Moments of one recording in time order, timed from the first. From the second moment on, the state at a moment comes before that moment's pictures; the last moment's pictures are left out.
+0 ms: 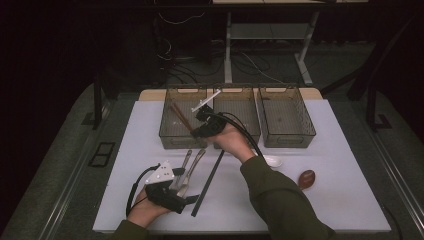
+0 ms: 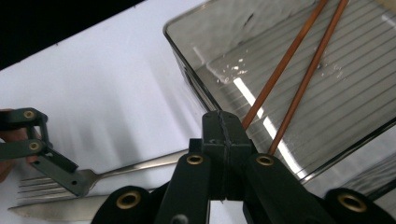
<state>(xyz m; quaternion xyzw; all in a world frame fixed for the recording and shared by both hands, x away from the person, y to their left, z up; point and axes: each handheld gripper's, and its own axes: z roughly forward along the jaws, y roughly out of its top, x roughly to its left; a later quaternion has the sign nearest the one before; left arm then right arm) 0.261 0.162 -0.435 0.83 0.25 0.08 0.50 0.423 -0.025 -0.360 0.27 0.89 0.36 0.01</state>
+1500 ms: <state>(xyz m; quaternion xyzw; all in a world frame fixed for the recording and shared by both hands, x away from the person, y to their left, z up) 0.261 0.162 -0.436 0.83 0.25 0.08 0.49 0.401 -0.109 -0.354 0.29 0.85 0.43 0.05</state>
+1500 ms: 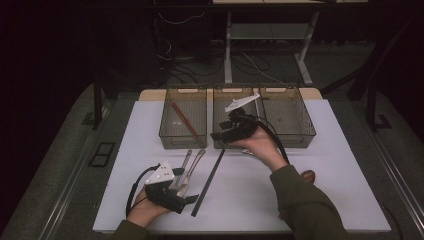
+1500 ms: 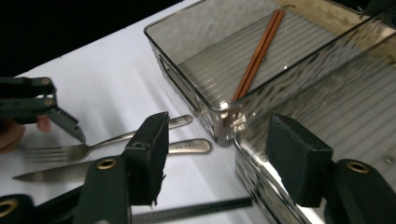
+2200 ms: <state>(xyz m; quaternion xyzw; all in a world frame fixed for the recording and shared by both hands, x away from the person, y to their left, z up) 0.261 0.163 -0.436 0.83 0.26 0.08 0.49 0.341 -0.195 -0.377 0.31 0.82 0.47 0.07</state>
